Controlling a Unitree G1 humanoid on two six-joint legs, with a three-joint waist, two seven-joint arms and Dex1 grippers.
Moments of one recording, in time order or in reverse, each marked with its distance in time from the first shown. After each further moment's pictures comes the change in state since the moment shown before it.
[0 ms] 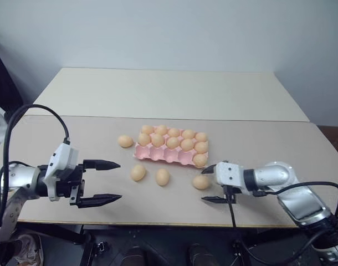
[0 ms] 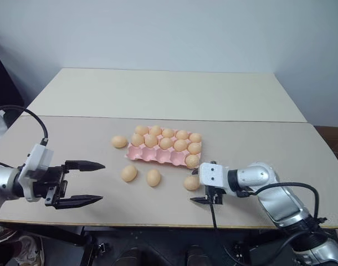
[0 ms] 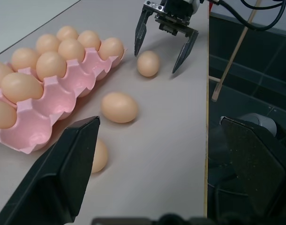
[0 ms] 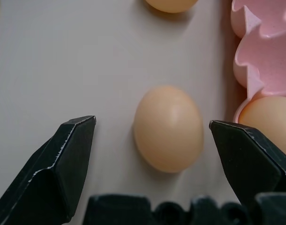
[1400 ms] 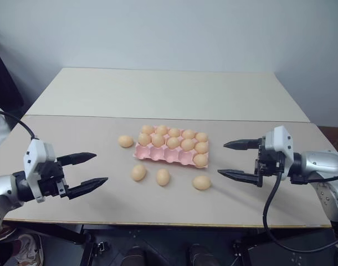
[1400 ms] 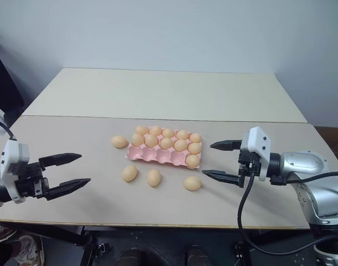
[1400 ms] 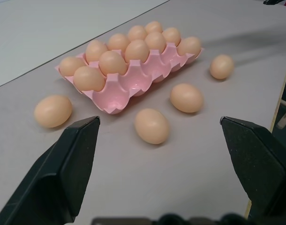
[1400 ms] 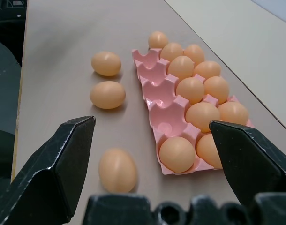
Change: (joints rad) left arm 0.155 -0.038 0.219 -0.063 -0.039 0.092 0.251; right arm 0.081 -0.056 -0.438 -0.032 0.494 0.115 0.058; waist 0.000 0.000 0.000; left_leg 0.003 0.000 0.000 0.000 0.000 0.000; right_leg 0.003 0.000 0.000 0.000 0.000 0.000
